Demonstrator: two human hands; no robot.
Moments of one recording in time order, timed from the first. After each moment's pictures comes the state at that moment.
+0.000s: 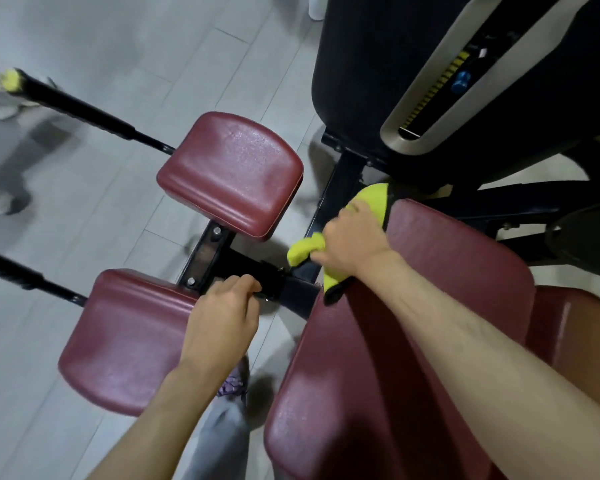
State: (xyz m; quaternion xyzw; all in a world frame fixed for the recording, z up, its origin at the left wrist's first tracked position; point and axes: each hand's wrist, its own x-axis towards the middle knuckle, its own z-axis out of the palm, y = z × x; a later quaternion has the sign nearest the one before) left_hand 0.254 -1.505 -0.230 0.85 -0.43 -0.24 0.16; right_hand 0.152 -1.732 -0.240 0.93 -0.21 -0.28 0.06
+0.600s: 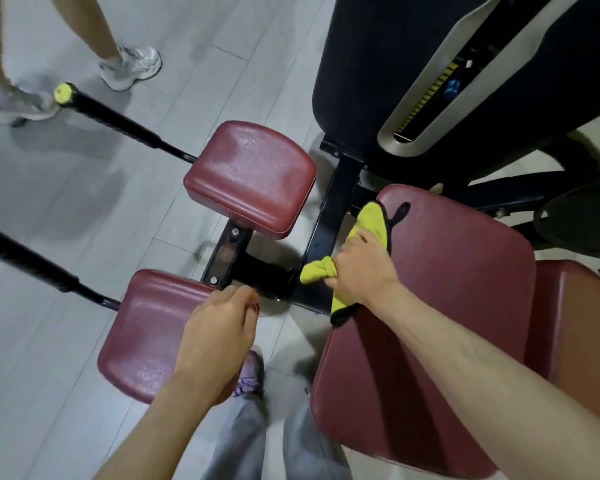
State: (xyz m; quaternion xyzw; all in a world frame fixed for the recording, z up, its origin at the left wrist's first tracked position) left_hand 0.296 -1.430 -0.203 0.84 -0.46 -0.24 0.17; right_hand 0.145 -1.643 -0.221 0.92 -0.22 -0.32 0.10
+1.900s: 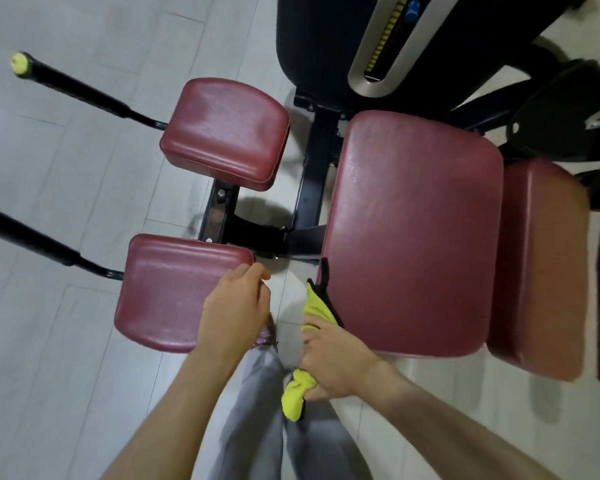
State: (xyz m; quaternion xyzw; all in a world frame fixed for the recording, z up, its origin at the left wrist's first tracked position) left_hand 0.246 -1.383 -0.196 0.81 -0.50 -0.28 0.15; right_hand 0.051 -1.419 -0.229 0.95 0.00 -0.30 -0.10
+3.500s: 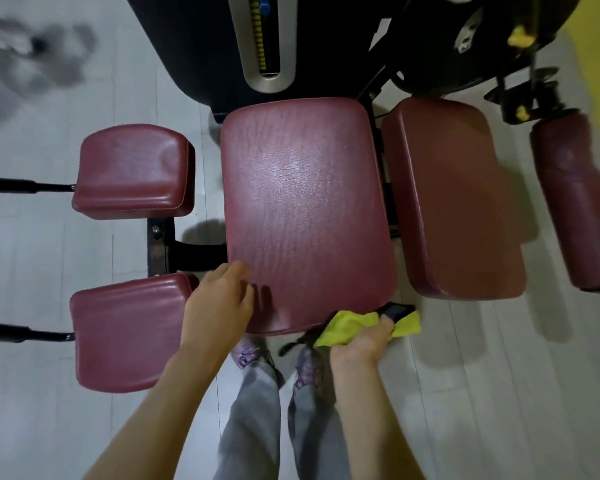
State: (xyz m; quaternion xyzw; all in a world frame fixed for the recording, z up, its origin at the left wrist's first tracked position) left_hand 0.132 -1.428 -0.161 0.74 -0.62 -0.26 0.09; right_hand -0.071 -1.415 -0.213 0.26 0.68 -0.52 0.45
